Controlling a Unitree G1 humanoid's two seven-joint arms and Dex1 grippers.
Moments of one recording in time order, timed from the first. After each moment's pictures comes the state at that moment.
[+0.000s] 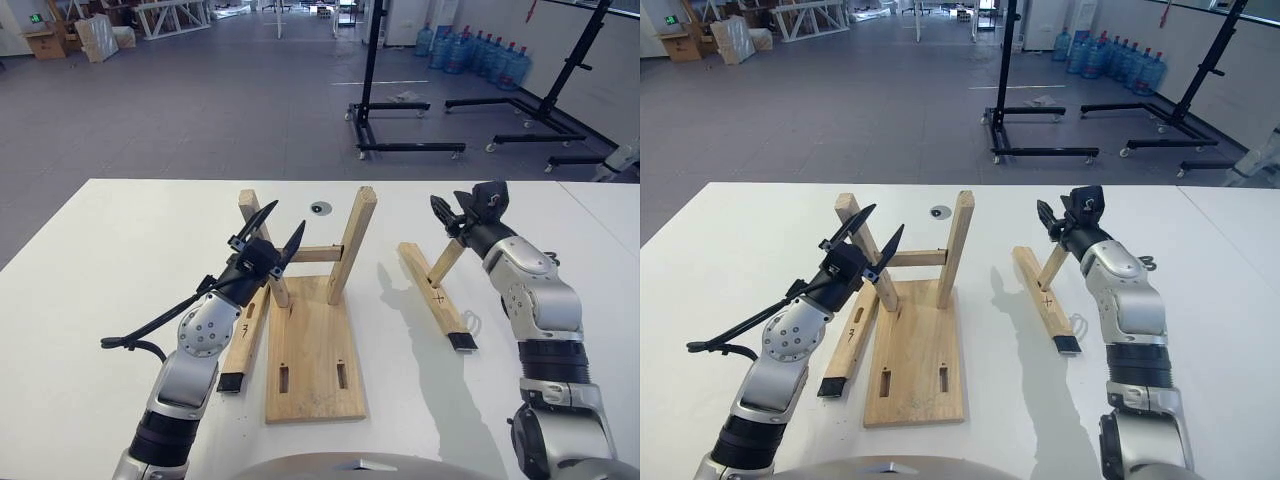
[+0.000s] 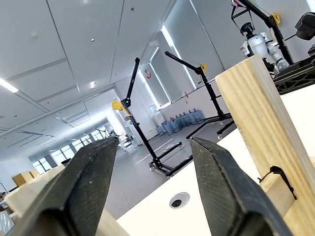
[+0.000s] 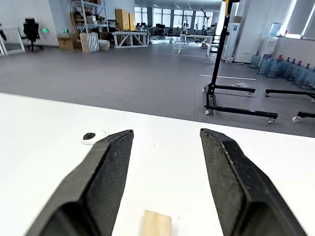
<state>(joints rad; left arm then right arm) -0.05 0.24 -0.17 -0.30 0.18 -0.16 -0.25 -0.37 -0.41 -0.20 0.01 0.38 0.50 0.27</state>
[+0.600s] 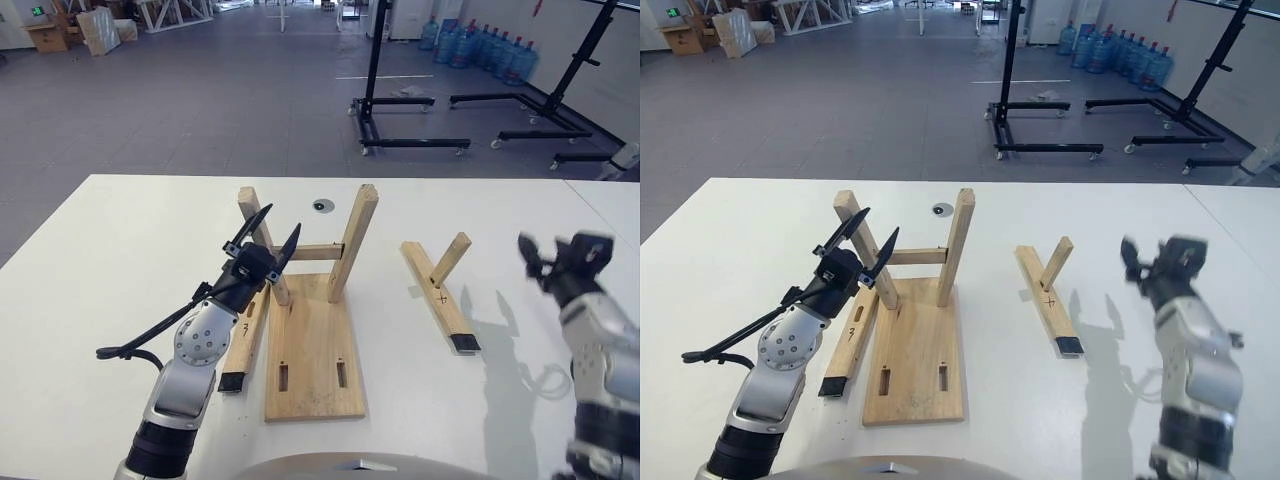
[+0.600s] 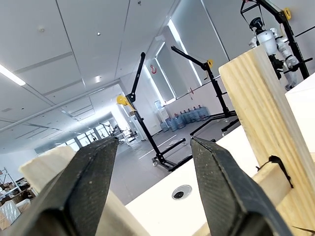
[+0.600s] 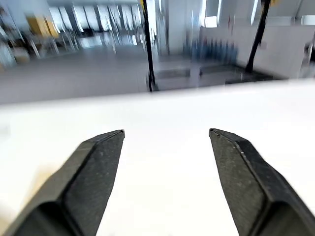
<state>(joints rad) 0.01 0.23 -0.17 -0.34 0.18 -0.17 -0.23 0.08 -0.44 -0.47 -0.13 0.42 0.52 0.26</state>
